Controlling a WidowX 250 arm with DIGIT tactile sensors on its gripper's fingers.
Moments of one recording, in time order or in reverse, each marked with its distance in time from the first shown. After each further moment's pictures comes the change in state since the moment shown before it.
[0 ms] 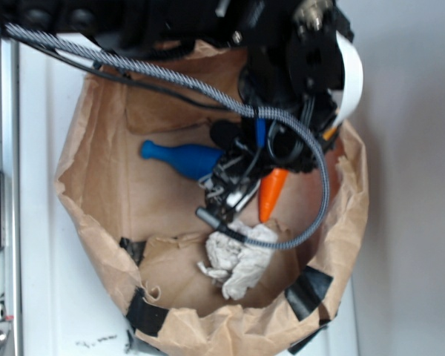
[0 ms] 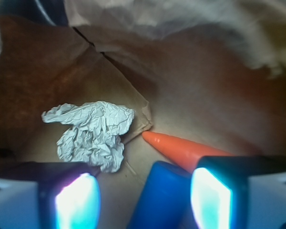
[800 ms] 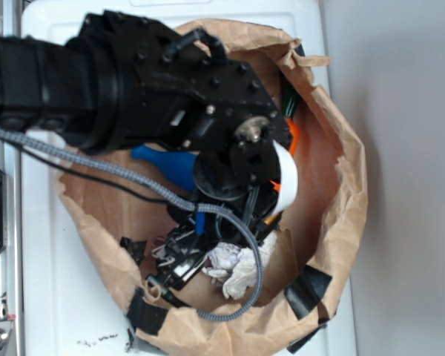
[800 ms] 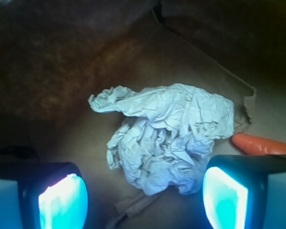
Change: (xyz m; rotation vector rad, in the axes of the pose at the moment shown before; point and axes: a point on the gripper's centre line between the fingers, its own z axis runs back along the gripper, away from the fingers) arm -0.002 -0.050 -0.035 -0.091 -0.009 -0.048
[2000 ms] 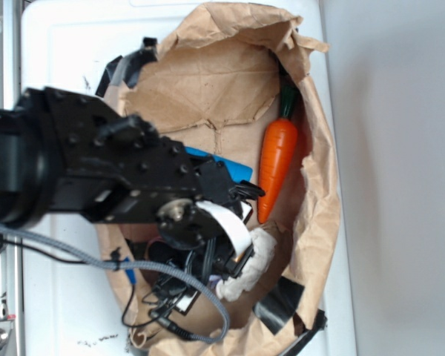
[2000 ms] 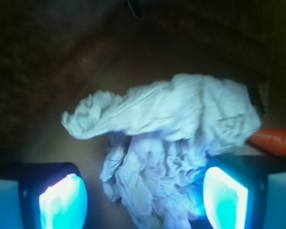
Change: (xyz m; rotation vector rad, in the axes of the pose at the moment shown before) arm 0.017 -0.033 -0.033 0.190 -0.075 0.047
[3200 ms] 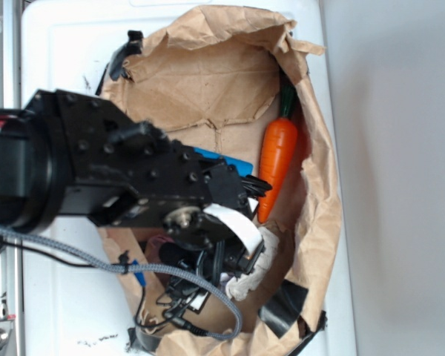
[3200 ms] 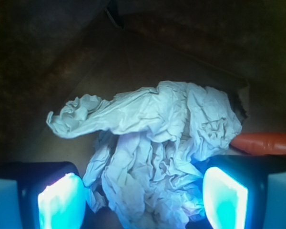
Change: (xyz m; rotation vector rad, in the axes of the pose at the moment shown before) arm 0.002 0.013 -0.005 0.054 0.014 0.057
